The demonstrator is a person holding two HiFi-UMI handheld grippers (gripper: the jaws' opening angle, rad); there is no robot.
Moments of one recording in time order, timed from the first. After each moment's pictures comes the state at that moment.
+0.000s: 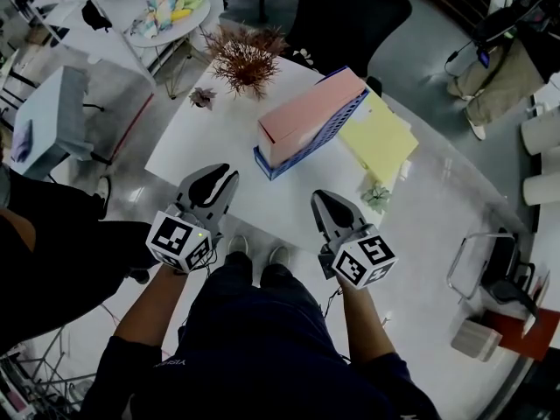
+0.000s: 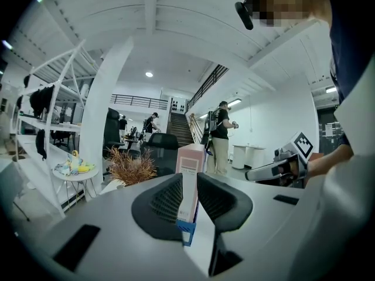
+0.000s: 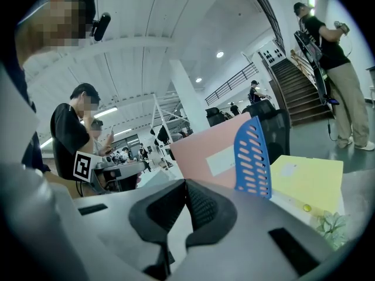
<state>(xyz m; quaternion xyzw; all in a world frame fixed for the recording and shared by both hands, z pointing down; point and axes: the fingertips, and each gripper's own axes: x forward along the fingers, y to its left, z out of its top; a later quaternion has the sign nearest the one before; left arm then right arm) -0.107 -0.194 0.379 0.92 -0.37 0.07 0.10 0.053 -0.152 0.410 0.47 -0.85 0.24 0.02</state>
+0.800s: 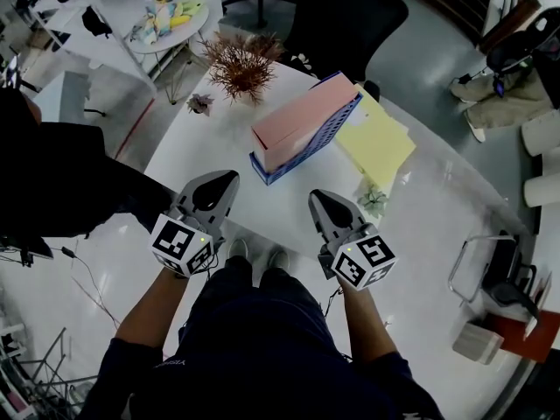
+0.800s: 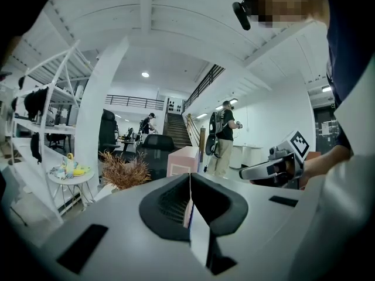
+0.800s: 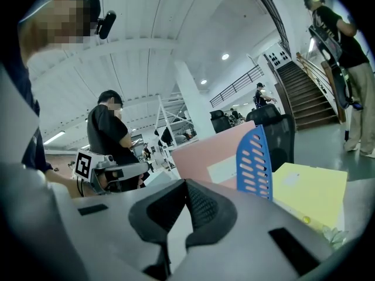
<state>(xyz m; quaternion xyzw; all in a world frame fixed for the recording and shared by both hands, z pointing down) -0.087 -0.194 0.365 0.93 -0.36 0.08 0.09 0.057 -0.159 0.392 0.45 -0.87 0.21 0.02</state>
